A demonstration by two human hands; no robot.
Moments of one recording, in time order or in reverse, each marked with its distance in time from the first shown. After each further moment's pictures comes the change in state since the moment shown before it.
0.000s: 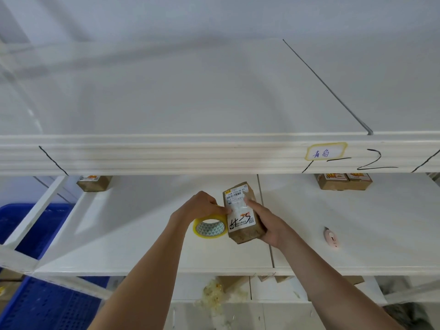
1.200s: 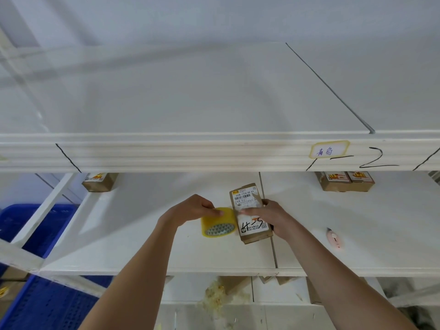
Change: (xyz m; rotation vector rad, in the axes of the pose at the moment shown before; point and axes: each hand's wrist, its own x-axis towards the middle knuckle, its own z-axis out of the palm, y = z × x) left_hand -0.015 -0.027 -0.022 -0.176 -0.171 0.126; right_hand 0.002 -0.019 -0.002 -0.365 0.239 -0.058
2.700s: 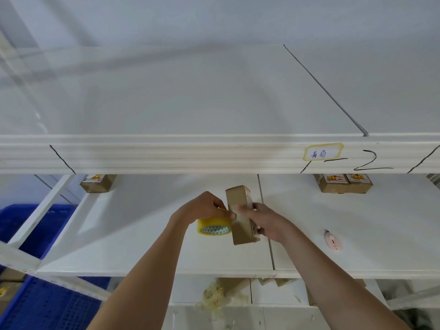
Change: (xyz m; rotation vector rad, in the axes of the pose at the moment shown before) left_hand 0.012 0.028 0.020 0.167 0.079 -0.003; right_hand -0.007 -0.001 0.010 -0.052 -0.174 -0.009
